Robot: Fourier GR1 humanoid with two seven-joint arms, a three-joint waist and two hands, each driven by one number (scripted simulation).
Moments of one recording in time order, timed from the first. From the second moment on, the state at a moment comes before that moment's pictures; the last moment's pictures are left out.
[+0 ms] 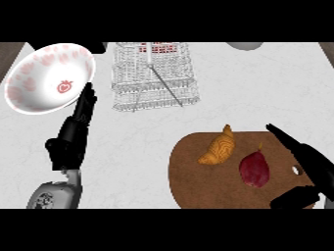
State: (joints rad) left arm -0.14 0.03 -0.07 -1.58 -0.17 0.16 0.06; right arm 0.05 -0.19 -0.11 -1.72 0.67 0.55 0.10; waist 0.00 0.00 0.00
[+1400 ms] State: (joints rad) left arm -0.13 0.02 -0.07 -1.58 -0.17 0.15 0.05; right arm -0.02 -0.08 0.03 -1.51 0.95 0.10 0.02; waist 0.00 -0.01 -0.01
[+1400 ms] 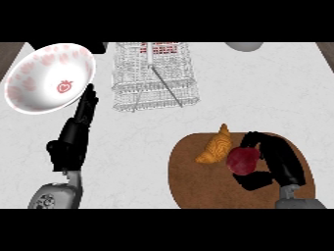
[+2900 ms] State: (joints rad) left arm -0.20 0.01 -0.12 -1.51 -0.17 0.16 0.05; right arm -0.95 -0.02 0.59 -1.50 1.02 0.38 1.15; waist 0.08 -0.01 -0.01
